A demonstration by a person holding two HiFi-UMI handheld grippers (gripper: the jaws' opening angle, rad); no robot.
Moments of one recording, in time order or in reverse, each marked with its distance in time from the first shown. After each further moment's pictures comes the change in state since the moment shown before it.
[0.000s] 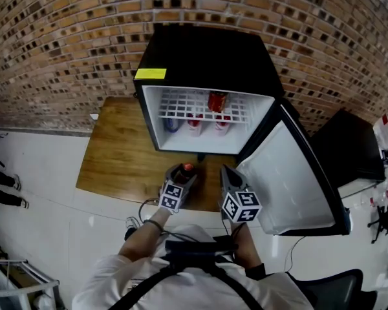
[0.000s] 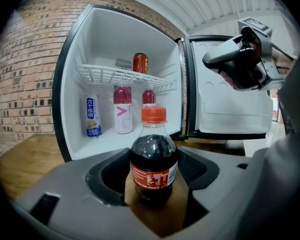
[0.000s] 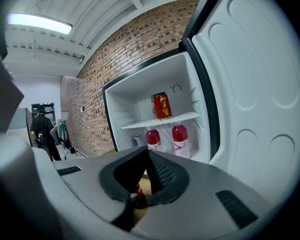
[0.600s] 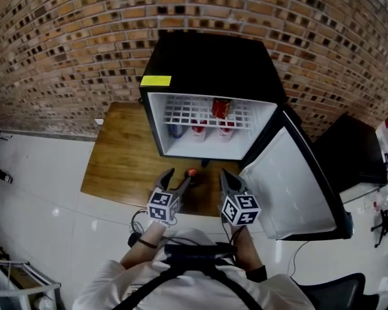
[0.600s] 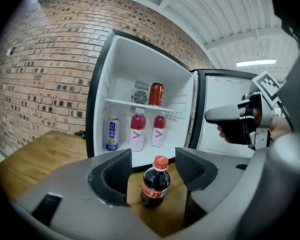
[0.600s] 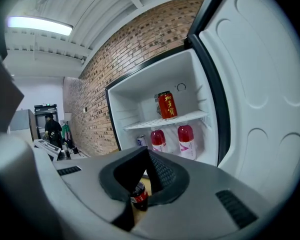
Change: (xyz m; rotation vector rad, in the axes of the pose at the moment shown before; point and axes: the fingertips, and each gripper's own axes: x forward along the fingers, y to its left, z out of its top) left arm -0.082 0.020 0.078 -0.186 -0.066 0.085; right arm 0.009 0.013 0.002 0.002 0.002 0.035
